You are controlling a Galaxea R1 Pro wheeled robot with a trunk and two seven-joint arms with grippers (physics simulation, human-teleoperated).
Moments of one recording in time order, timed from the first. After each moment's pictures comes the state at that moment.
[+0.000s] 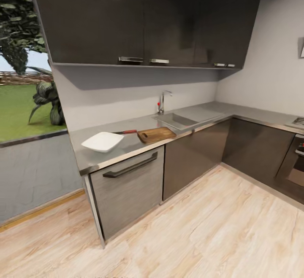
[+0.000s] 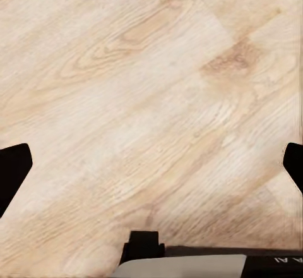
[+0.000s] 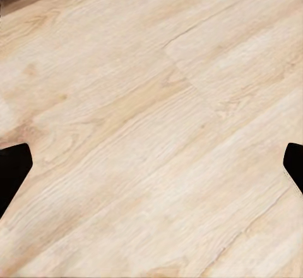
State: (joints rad) left arm 0.00 0.01 0.01 -0.53 0.01 -0.08 0.00; right arm -0.01 -0.03 0.00 -0.64 0.01 -0.19 -0.02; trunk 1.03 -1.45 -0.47
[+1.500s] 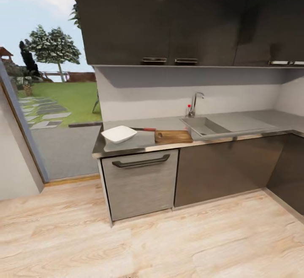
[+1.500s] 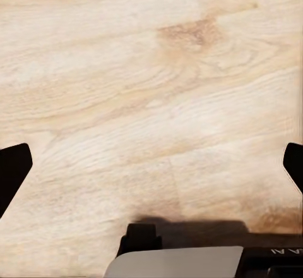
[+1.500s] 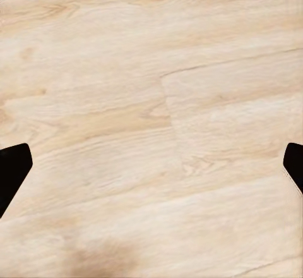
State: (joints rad) left arm 0.00 0.01 0.01 -0.51 0.01 -0.08 0.00; right arm -0.01 -0.03 0.00 -0.61 0.01 -0.20 -0.02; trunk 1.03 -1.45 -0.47
